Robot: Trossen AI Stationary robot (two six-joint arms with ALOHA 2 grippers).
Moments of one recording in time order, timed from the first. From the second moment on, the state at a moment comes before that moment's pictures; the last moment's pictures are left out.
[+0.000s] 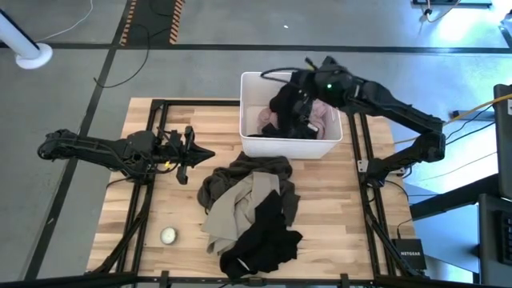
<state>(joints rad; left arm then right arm) -0.08 0.71 0.54 0.24 -0.14 -0.17 -0.34 1.38 1.62 -0.80 0.51 -0.29</state>
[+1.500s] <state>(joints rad) -0.08 0.71 0.54 0.24 -0.14 -0.19 0.34 1.36 1.37 -0.90 0.12 0.10</state>
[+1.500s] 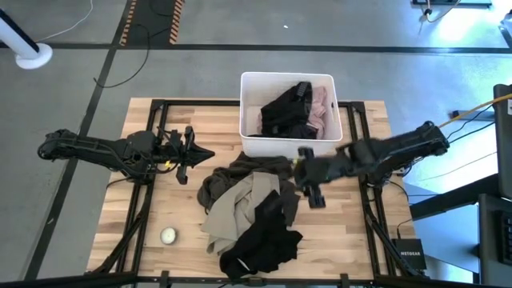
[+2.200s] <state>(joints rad) -0.08 0.71 0.54 0.30 -0.14 -0.18 0.67 1.65 1.13 -0.22 0.31 0.21</state>
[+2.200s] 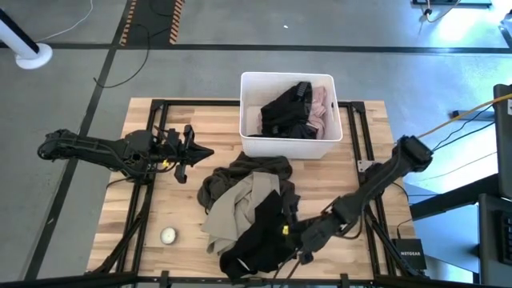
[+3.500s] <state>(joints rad) -0.09 0.71 0.54 0.26 -0.14 -0.19 0.63 1.86 1.13 -0.02 0.25 0.07</state>
